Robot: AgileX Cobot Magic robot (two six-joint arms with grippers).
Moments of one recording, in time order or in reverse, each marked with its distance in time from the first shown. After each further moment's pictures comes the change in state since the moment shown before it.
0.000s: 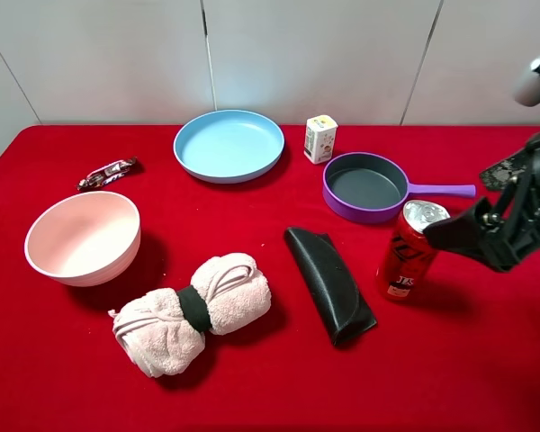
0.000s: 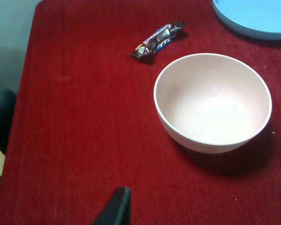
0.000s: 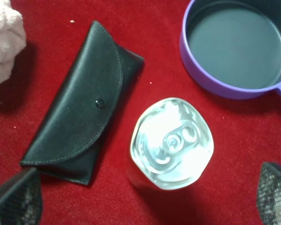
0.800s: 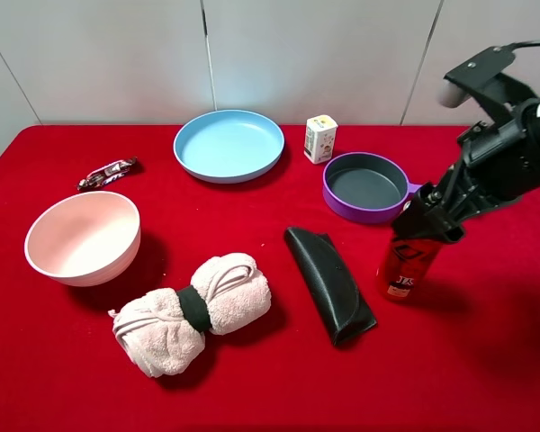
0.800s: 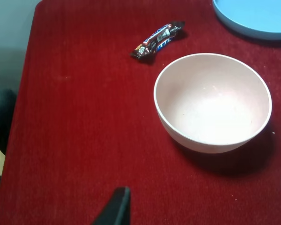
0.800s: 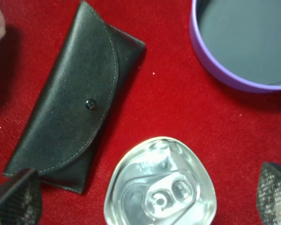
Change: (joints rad) left arm 0.000 0.000 0.000 0.000 0.000 0.000; right arm 0.001 0.317 -0.138 0.001 0.013 0.000
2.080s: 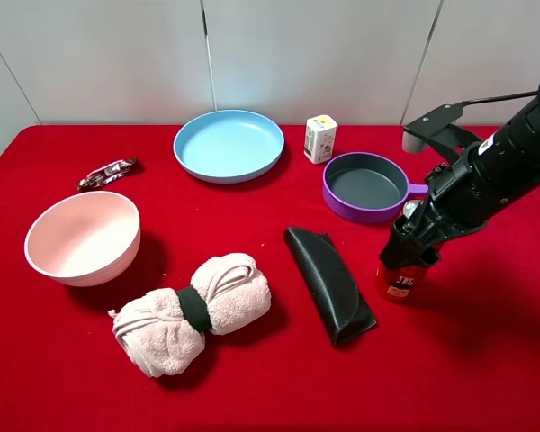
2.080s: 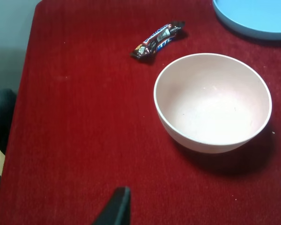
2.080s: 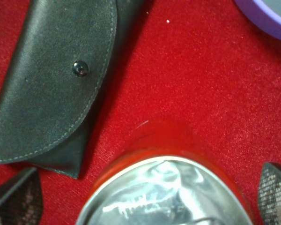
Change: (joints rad) left arm 0.000 0.000 0.000 0.000 0.000 0.000; right arm 0.000 0.203 -0.002 -0.006 -0.026 0.000
